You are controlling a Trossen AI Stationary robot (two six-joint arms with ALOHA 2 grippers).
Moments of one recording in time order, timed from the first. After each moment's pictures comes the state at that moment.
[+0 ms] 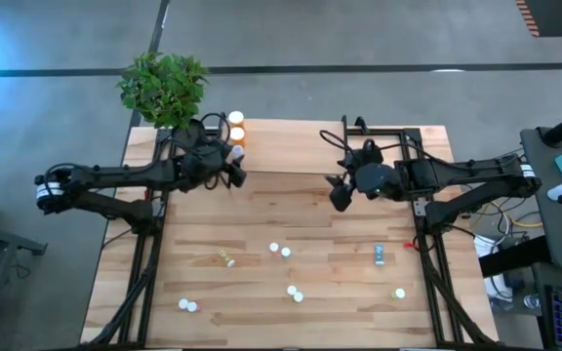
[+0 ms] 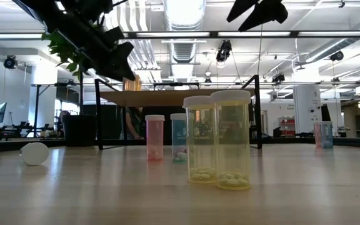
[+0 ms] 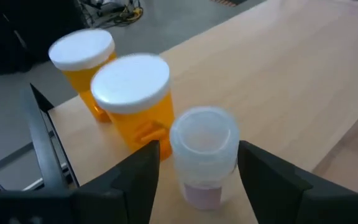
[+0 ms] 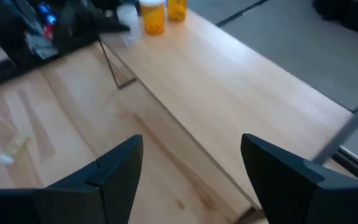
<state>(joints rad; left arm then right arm) 0.28 1.10 0.71 -0.12 -0.56 -0.23 0.08 1.24 1.22 -0.71 0.57 0.50</state>
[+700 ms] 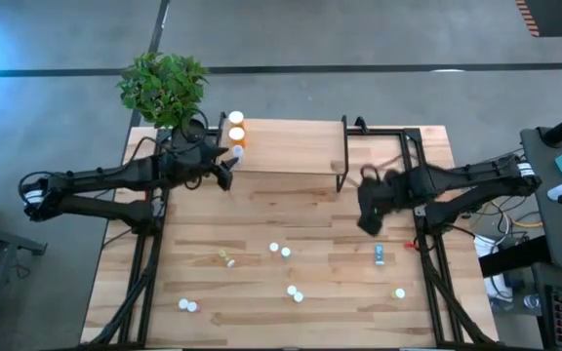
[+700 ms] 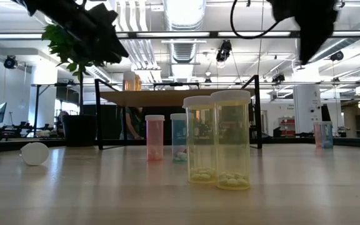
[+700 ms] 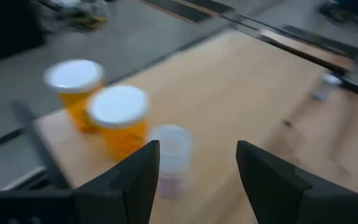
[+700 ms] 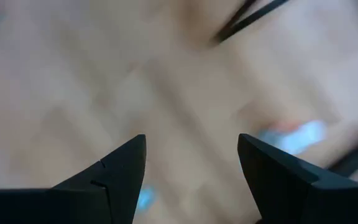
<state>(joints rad) 0.24 0.91 0.76 -0.28 -0.41 -0.28 0.15 1.24 1.16 -1.28 0.21 0.68</state>
